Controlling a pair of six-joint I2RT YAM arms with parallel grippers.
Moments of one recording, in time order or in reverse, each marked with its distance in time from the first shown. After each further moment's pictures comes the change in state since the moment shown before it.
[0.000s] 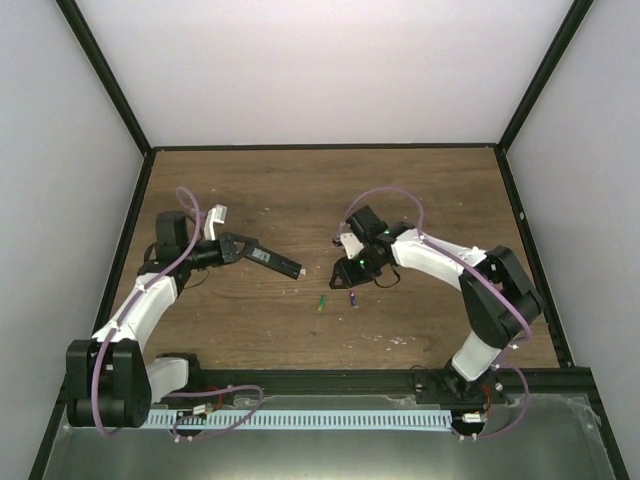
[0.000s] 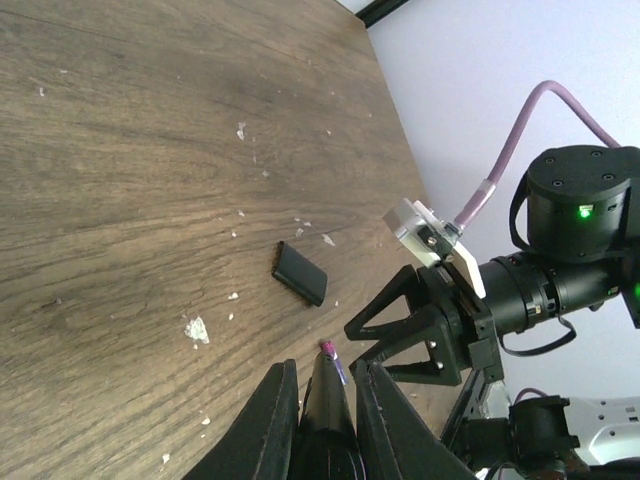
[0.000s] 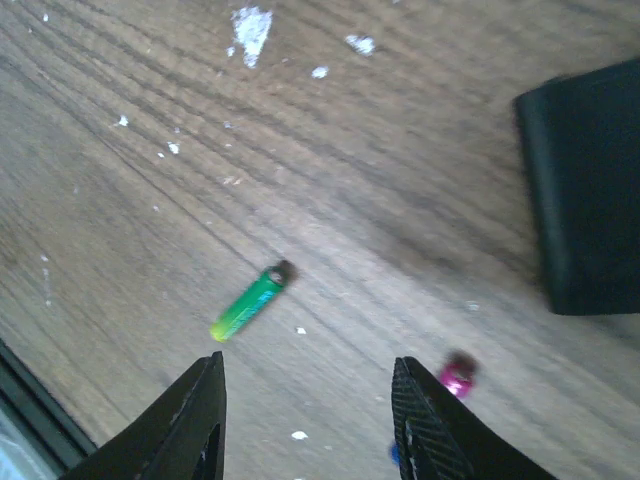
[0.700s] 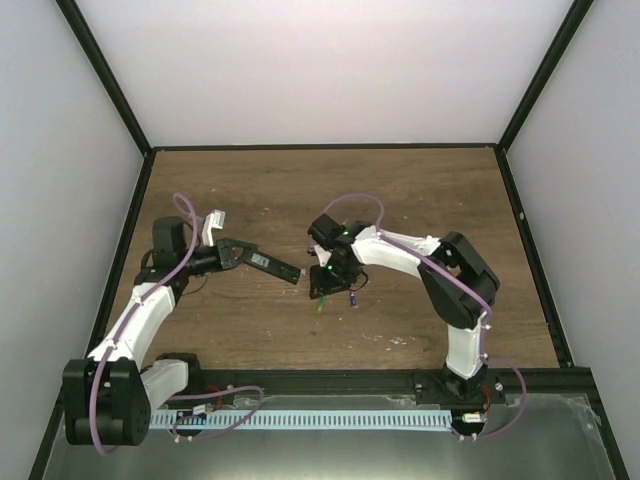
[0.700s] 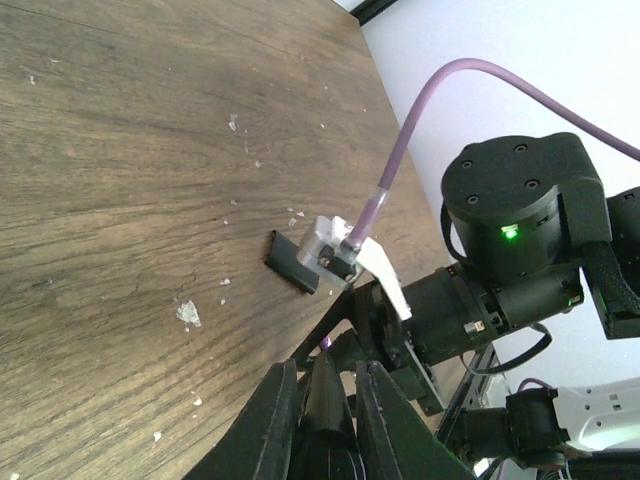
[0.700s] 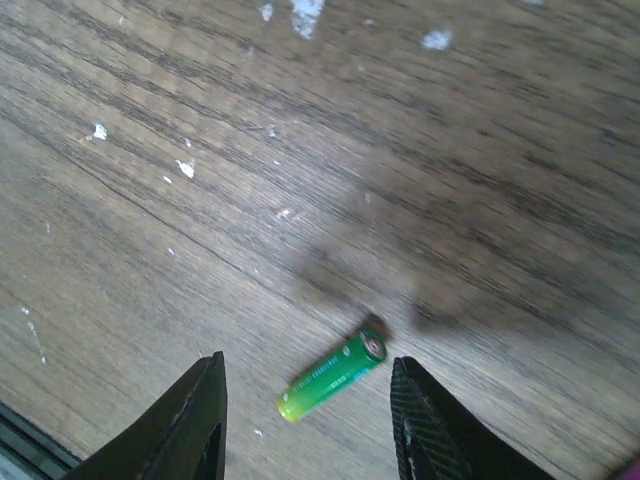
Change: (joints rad) left arm 0.000 -0.097 -0.037 -0.053 -0.007 0.016; right arm 0.170 0.222 0.213 -0.127 0.069 0.222
